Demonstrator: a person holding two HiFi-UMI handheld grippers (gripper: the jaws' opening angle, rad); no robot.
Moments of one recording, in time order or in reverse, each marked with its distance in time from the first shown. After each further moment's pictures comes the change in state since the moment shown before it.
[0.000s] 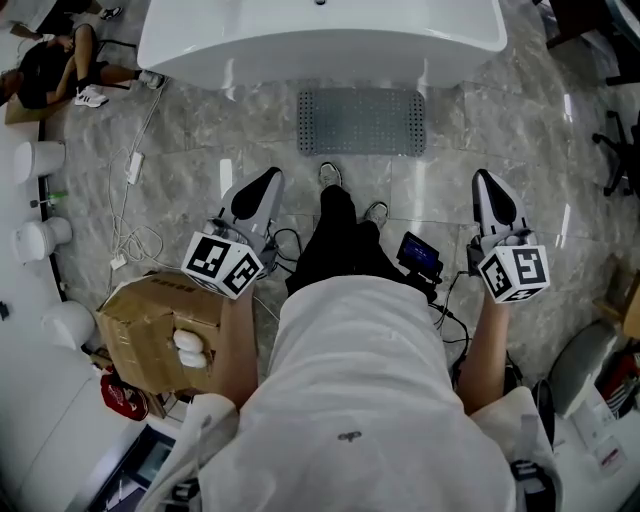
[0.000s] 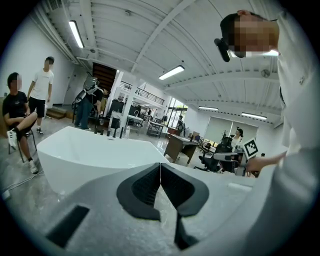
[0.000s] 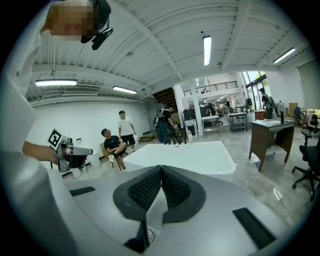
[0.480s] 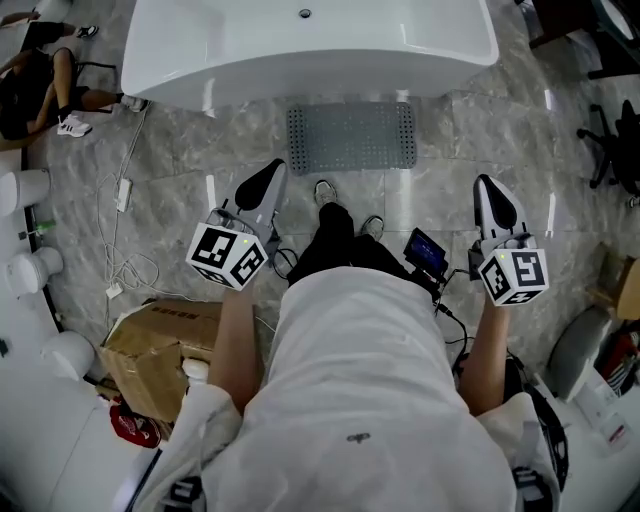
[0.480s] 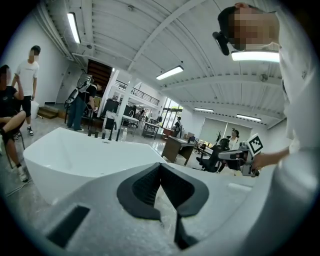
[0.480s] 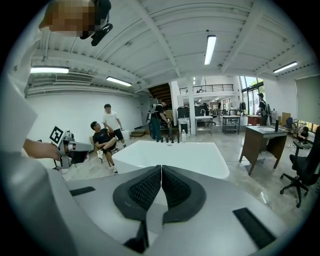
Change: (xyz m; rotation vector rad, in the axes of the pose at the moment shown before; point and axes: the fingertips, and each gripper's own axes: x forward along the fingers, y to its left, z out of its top) left arm 0.063 0.078 0.031 0.011 0.000 -0.074; right arm 0.061 0.000 0.028 -0.042 0.058 -0.113
